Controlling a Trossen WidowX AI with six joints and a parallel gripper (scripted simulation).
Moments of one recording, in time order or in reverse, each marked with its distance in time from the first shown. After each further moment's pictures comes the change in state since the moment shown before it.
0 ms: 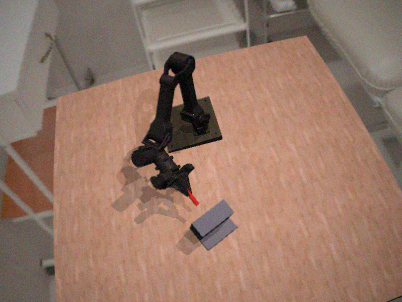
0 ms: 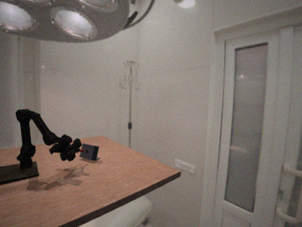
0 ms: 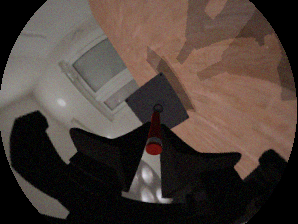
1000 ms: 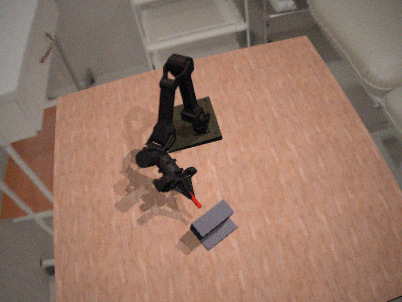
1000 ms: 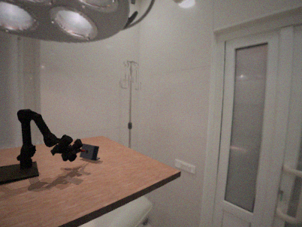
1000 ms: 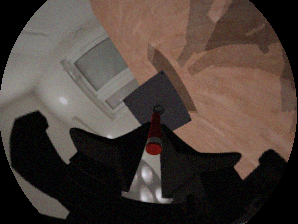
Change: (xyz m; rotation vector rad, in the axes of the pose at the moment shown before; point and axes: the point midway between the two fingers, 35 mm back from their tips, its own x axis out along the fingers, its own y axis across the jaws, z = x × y) arm 0.013 -0.002 0.000 -0.014 0.009 0.021
